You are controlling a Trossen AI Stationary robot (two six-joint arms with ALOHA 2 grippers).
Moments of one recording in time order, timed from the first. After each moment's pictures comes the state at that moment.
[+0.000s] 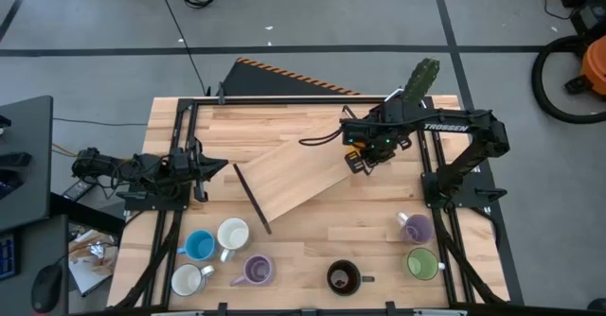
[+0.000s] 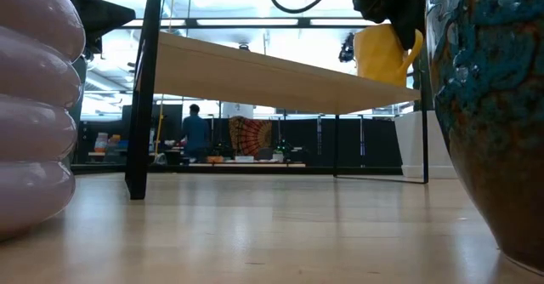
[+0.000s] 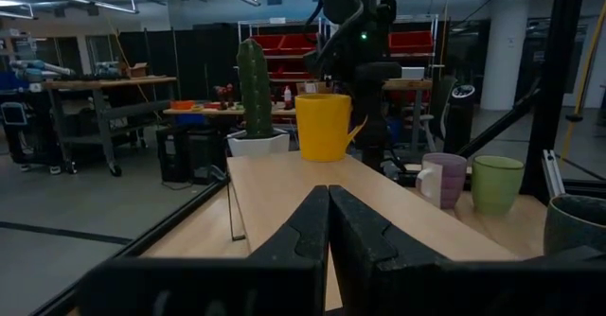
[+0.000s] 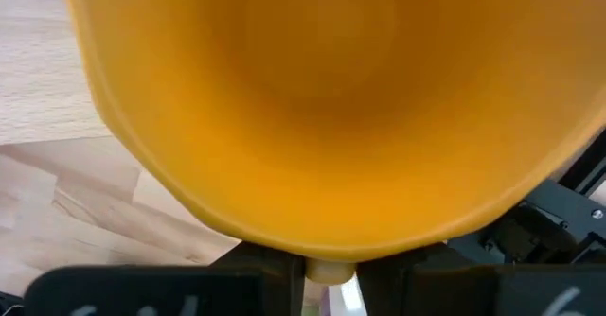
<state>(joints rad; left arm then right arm) -0.27 0.05 0.14 0.07 -0.51 0.06 -0.10 1.57 1.59 -1.57 -0.03 1.04</state>
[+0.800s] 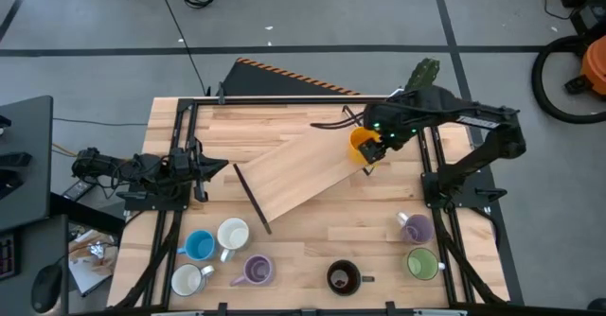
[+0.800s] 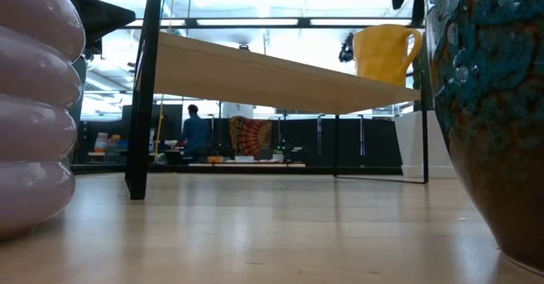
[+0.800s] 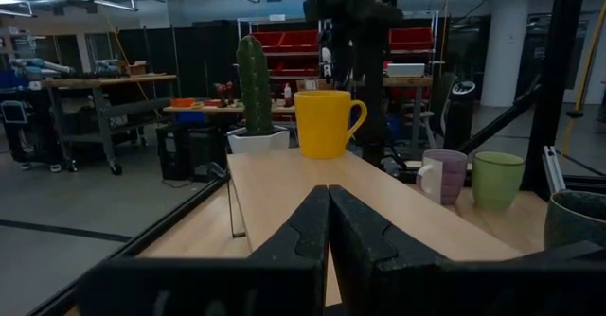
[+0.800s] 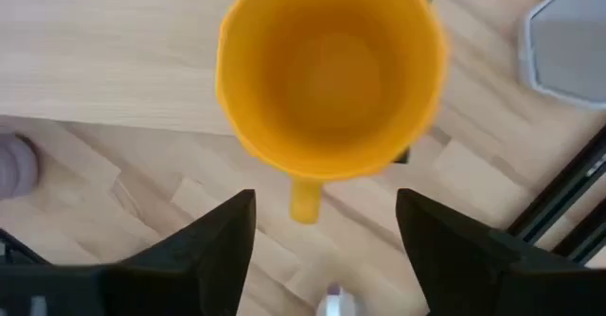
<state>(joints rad) -0.27 0.05 0.14 0.06 -0.51 0.06 -0.10 1.41 1.69 -1.57 0.06 0.88</state>
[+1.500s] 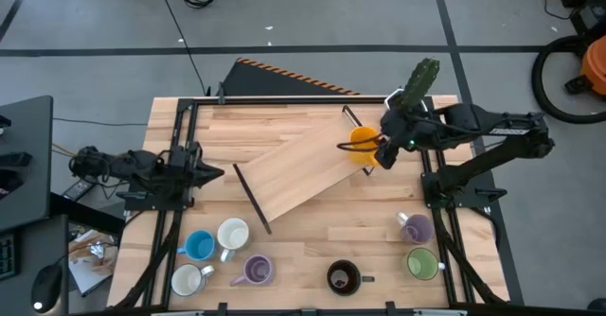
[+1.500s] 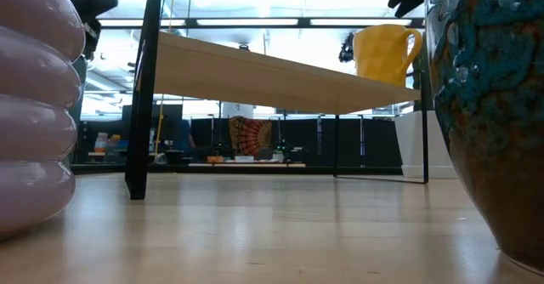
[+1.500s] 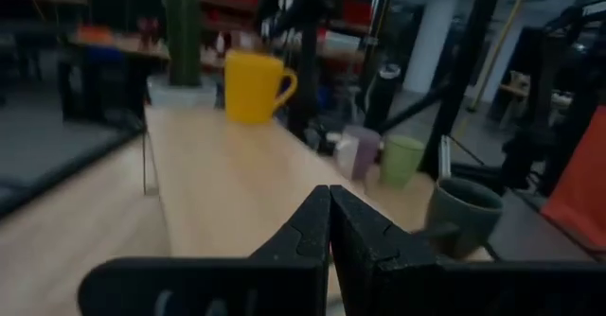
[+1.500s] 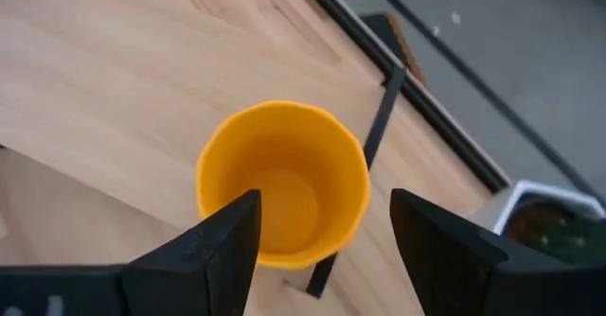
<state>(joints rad) -0.28 0.05 0.29 -0.24 -0.33 -0.21 0.09 1.13 1.37 -1.20 0.53 0.52</state>
